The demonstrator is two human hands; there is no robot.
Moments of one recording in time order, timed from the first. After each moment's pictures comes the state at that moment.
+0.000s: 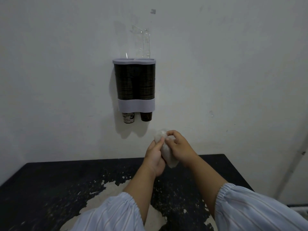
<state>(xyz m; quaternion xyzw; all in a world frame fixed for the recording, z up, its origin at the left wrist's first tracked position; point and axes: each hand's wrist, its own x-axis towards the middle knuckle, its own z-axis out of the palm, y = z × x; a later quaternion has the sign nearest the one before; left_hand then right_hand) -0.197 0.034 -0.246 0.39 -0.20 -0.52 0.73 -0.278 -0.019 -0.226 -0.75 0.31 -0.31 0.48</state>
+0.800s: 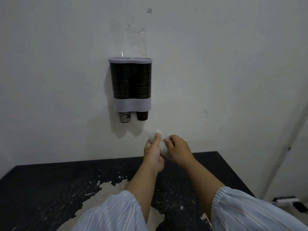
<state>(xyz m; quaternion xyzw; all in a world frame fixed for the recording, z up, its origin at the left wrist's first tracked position) -0.200 0.024 -0.244 0.43 -0.12 -0.46 0.76 -0.277 -0.013 -0.234 -0.79 0.41 -0.31 0.33</state>
